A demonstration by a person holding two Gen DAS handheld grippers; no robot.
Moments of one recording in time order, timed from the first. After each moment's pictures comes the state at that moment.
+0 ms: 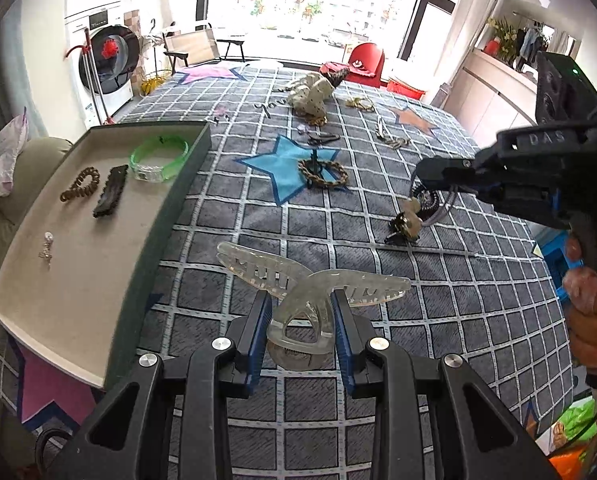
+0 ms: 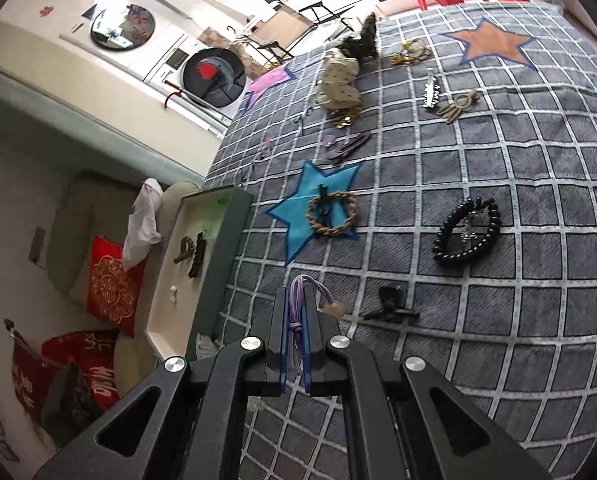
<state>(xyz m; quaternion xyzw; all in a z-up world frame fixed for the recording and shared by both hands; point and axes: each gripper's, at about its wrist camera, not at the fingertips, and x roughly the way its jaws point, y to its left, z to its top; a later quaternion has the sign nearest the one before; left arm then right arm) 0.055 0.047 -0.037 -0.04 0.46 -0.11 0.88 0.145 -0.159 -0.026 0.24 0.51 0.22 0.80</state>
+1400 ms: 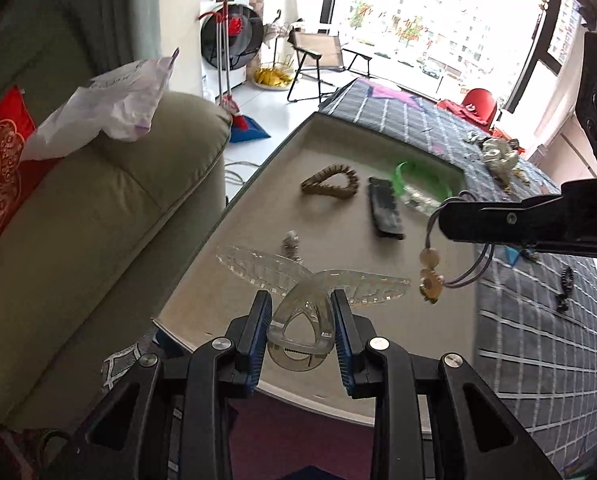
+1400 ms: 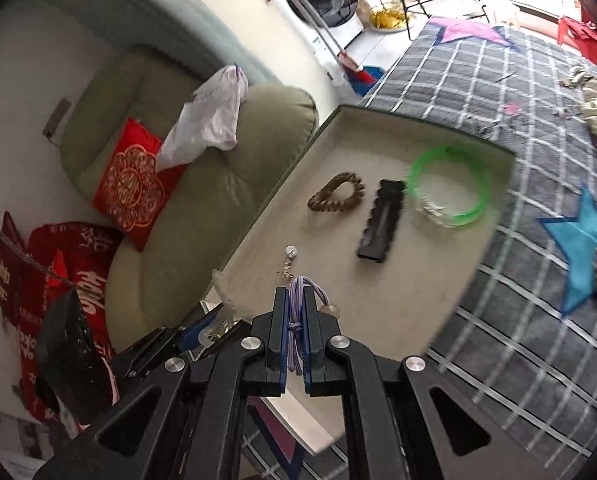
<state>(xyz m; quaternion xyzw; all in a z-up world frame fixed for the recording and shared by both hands) 0.079 0.272 -0.064 -0.10 0.45 0.05 0.88 0.172 0.133 -0.029 0.08 0.56 0.35 0.74</state>
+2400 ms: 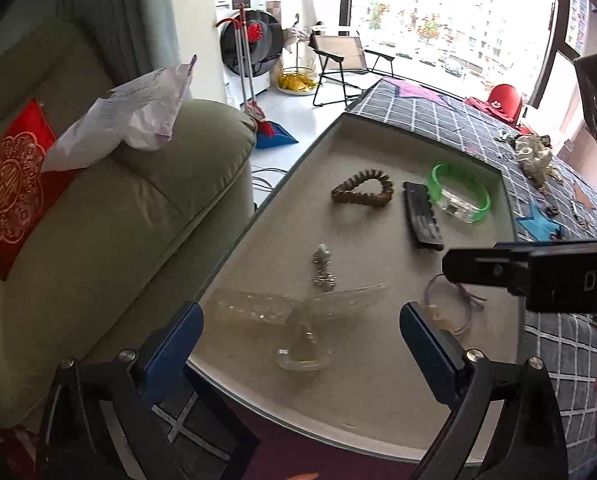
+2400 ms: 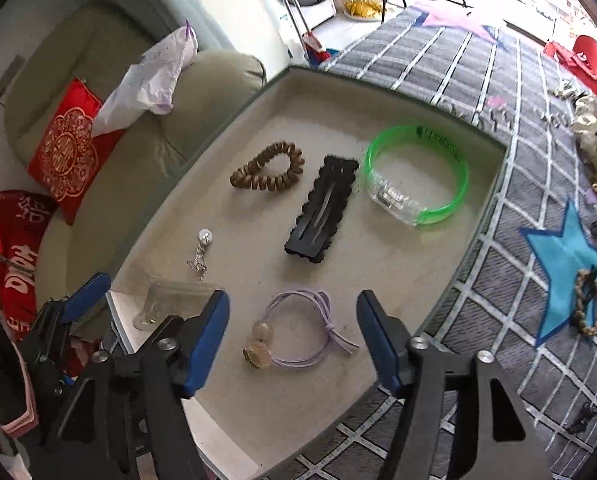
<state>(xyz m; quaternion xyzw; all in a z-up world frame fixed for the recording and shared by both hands) 0.092 0.271 -0.070 -0.06 0.45 0.10 0.89 0.190 0.126 -0.059 -0.02 0.57 0.27 0.77</state>
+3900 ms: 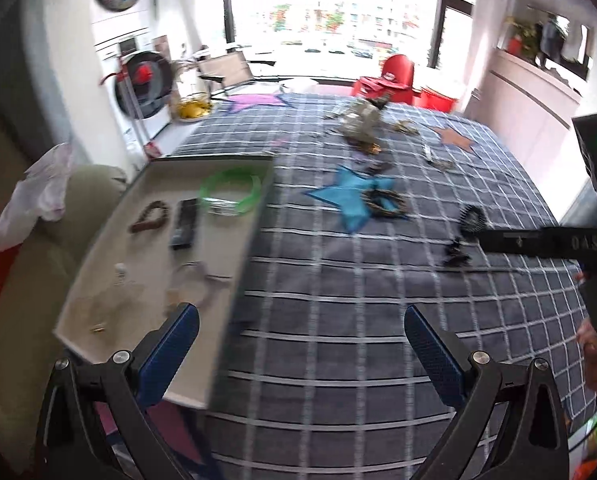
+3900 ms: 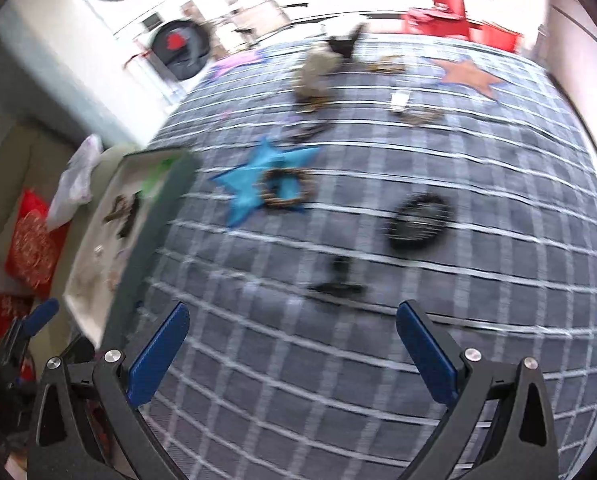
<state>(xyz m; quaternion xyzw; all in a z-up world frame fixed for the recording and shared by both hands) 0.058 0.076 -0.015 0.02 0.44 -0.05 0.90 0.122 -0.160 -0.036 0.11 0.53 0.10 0.83</state>
